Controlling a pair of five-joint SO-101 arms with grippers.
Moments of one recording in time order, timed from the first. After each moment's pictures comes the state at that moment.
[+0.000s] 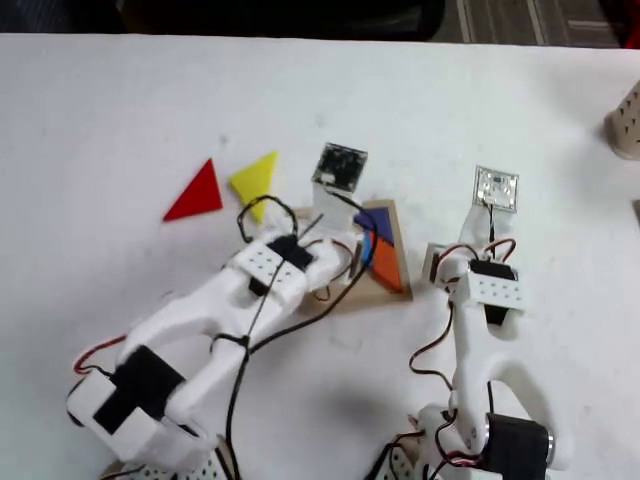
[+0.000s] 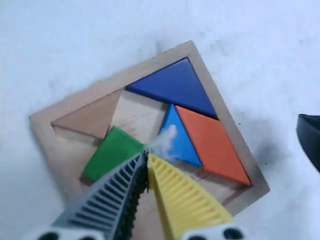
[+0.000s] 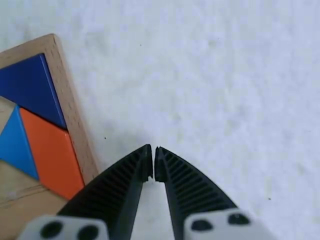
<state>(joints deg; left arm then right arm) 29.8 0.6 35.9 27.7 21.2 6.9 -19.7 56.7 33.9 -0.4</state>
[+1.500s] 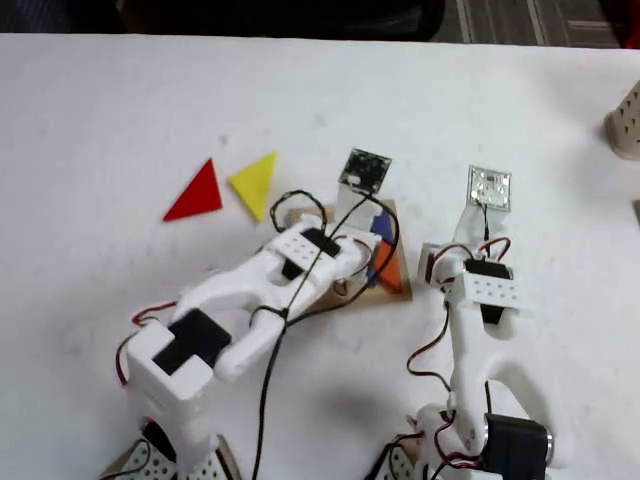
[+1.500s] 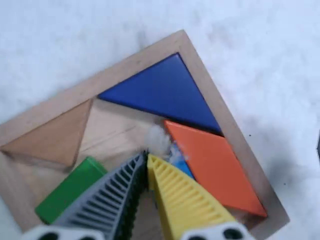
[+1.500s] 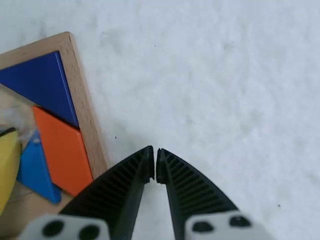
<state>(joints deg) 31.6 19.2 22.8 27.8 21.2 5.4 -19.7 56.7 33.9 -0.4</state>
